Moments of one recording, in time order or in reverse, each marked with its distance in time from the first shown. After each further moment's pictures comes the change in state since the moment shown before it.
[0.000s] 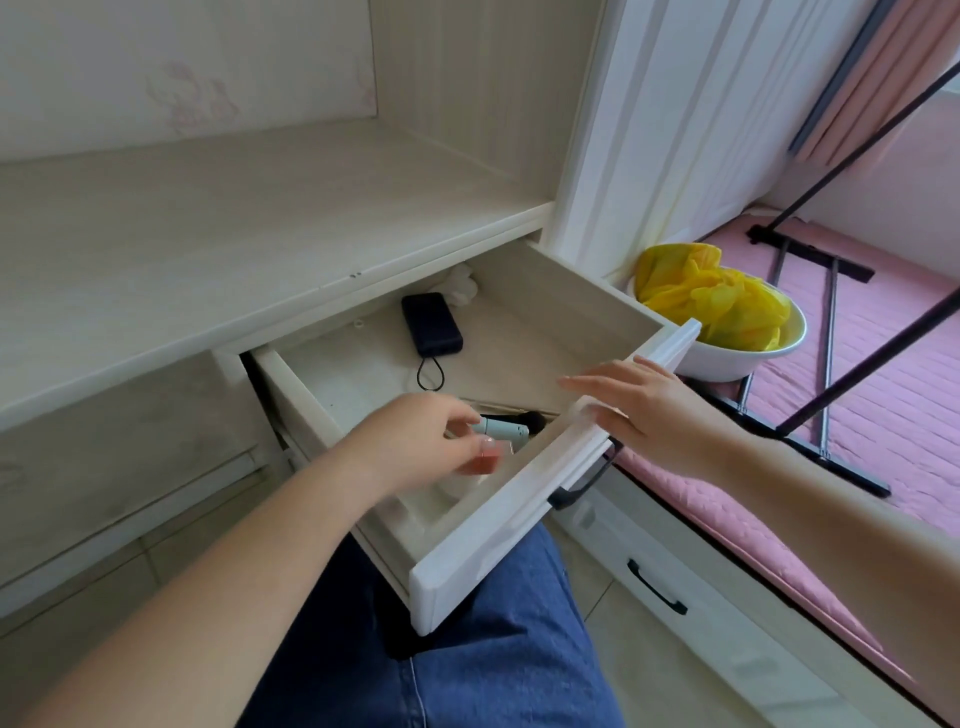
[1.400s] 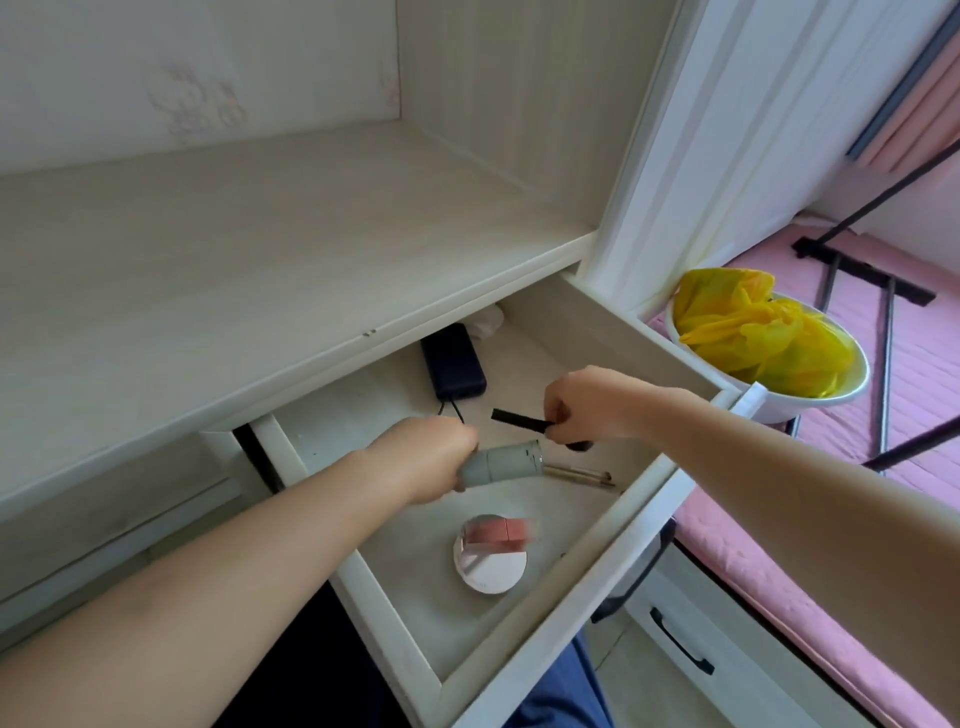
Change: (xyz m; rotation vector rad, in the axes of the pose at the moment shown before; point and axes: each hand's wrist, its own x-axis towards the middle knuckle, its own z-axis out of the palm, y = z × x) left_hand 0.112 -0.053 -0.005 0.530 -0.133 0.129; right_hand 0.153 0.021 0.022 -0.056 -0.641 0.253
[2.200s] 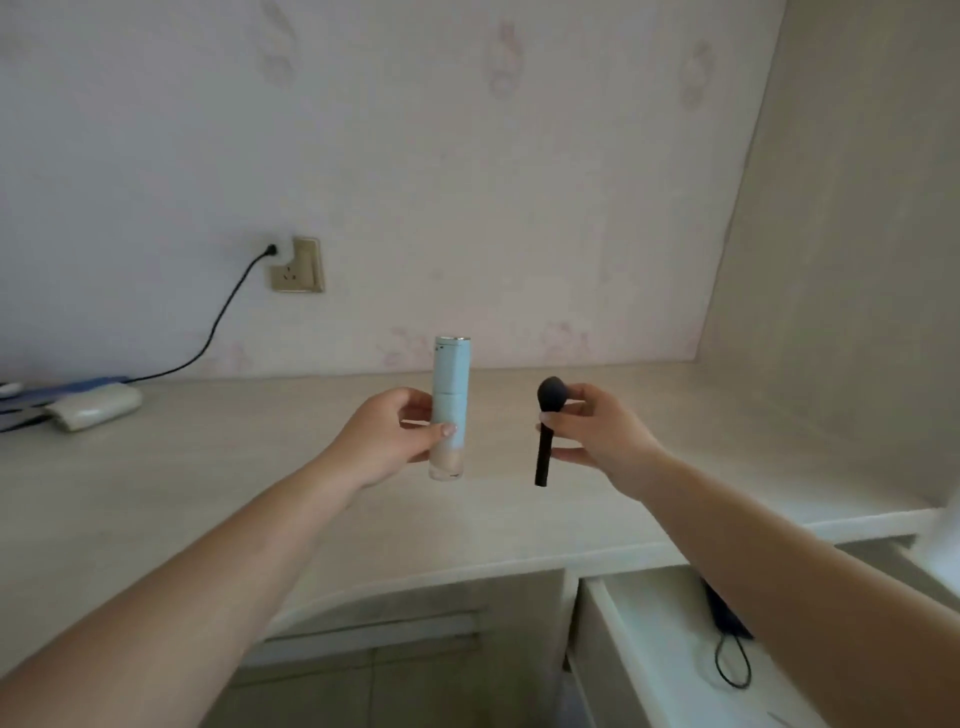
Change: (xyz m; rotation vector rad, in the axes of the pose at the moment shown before) left_hand -0.279 -0.157 -0.126 -1.048 0.998 -0.574; right_hand 0.015 -0.280 -0.141 1.377 0.256 -0.524
